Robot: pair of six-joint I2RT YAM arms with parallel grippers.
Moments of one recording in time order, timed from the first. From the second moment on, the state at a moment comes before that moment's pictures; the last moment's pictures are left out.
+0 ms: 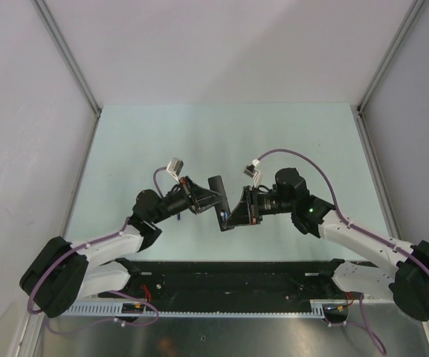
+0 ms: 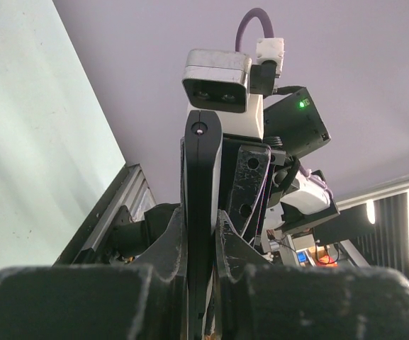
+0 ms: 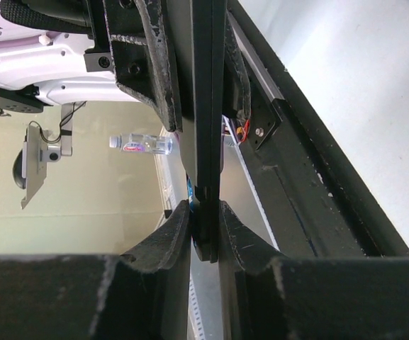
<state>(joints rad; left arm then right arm) -0.64 1.13 0.33 0.98 0.52 -1.40 0.75 1.11 0.69 0.09 -0.78 0.93</state>
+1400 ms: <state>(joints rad) -0.63 1.16 0.33 0.98 0.50 -1.34 0.60 0.97 0.84 -0.19 -0.58 0.80</state>
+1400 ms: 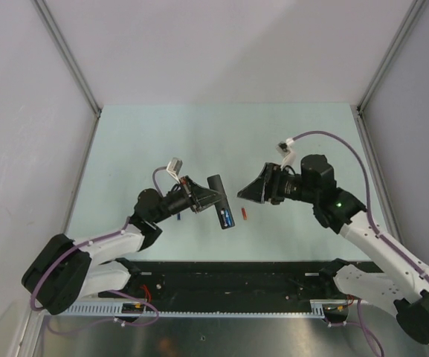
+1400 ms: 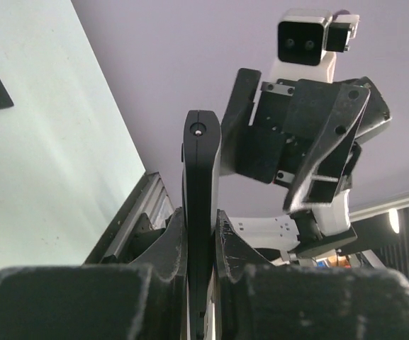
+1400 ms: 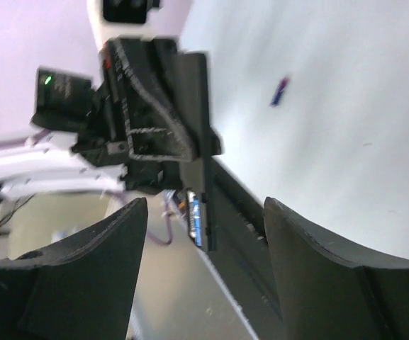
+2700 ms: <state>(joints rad) -0.49 0.89 0.21 0.80 0.51 -1.19 0.42 1.71 1.01 -0.45 0.19 0.40</state>
